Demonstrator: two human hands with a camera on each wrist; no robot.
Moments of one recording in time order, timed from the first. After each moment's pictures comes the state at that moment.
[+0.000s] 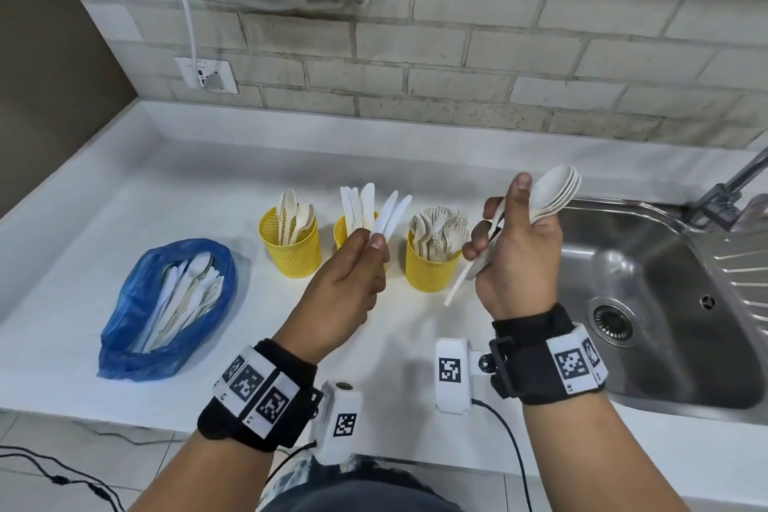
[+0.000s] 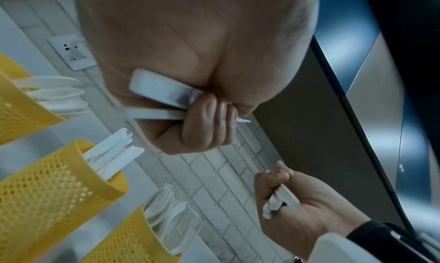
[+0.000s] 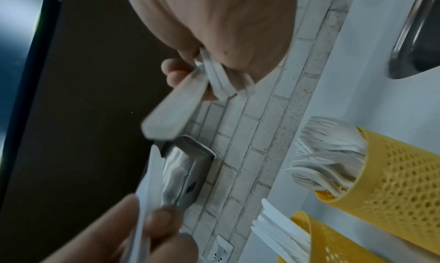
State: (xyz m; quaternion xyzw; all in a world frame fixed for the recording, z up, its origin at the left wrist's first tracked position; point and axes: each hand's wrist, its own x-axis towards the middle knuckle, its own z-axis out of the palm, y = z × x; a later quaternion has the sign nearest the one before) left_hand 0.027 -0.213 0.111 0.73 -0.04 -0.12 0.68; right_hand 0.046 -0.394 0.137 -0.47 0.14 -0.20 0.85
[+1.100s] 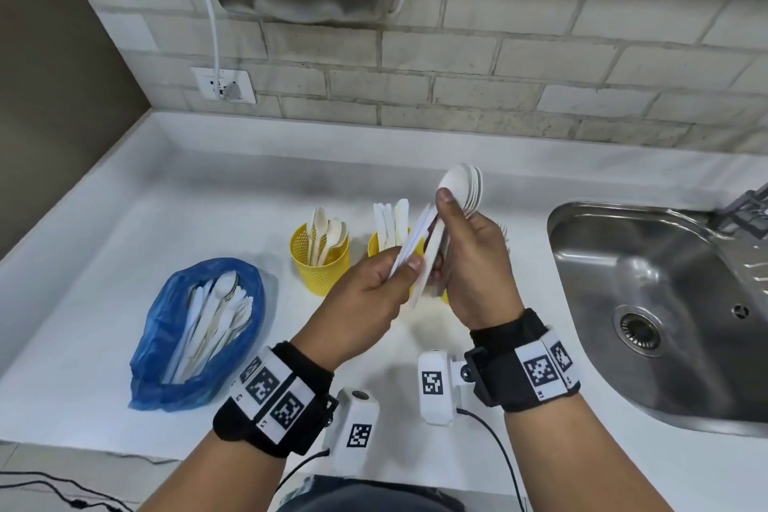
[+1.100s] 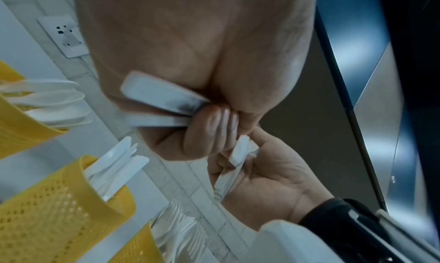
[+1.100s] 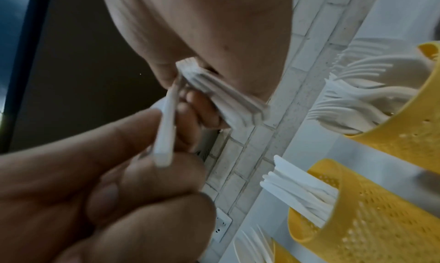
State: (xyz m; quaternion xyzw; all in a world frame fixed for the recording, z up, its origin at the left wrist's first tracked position) left_hand 0.060 -0.171 0.114 0.75 -0.12 -0.16 0.63; right_hand 0.081 -0.320 0.121 -0.58 0.08 -0.04 0.81
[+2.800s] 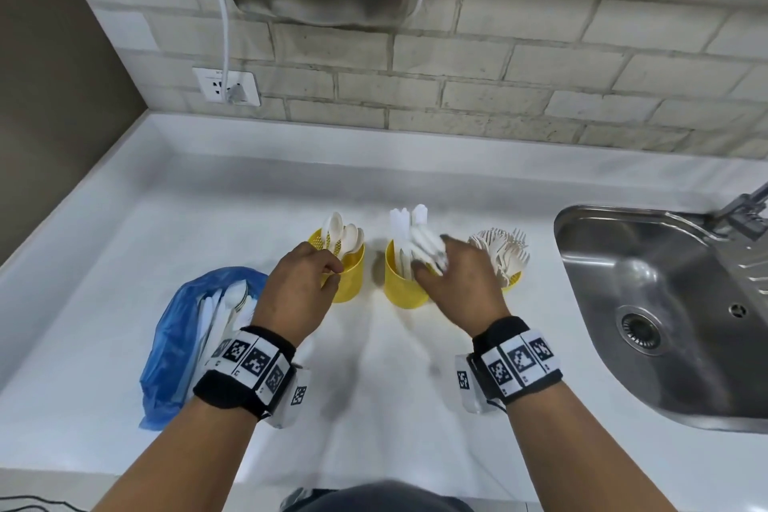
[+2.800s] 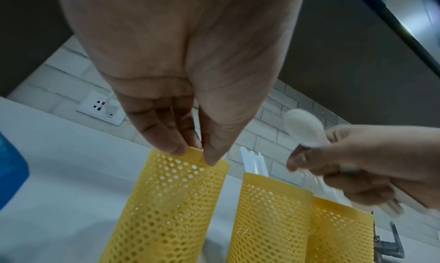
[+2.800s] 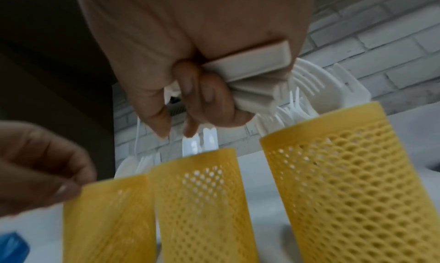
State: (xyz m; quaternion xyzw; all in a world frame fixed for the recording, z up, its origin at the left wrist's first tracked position) left_hand 0.128 -0.069 0.035 0.95 -0.11 0.06 0.29; right_hand 0.109 -0.313 0.049 -0.93 -0.01 -0.11 0.36
